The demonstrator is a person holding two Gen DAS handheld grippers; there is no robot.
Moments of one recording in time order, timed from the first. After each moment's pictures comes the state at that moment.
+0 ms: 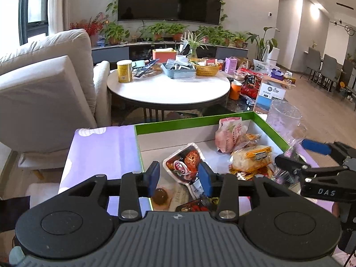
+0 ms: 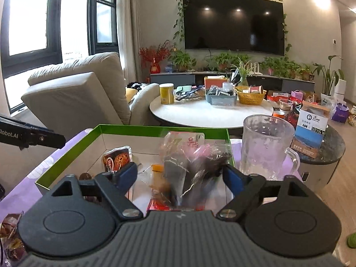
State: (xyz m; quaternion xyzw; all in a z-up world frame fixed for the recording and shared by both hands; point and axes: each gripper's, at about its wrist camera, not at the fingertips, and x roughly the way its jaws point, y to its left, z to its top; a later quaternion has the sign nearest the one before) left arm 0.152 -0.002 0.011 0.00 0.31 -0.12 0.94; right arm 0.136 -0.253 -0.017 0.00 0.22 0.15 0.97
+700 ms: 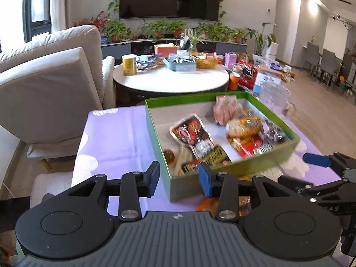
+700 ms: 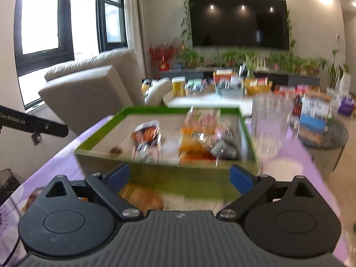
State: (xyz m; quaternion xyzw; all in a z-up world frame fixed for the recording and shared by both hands) left arm 0.078 0.017 0.003 0.02 0.32 -0.12 0.94; right arm 0.076 -0.245 -0.031 0.02 0.24 0.17 0.96
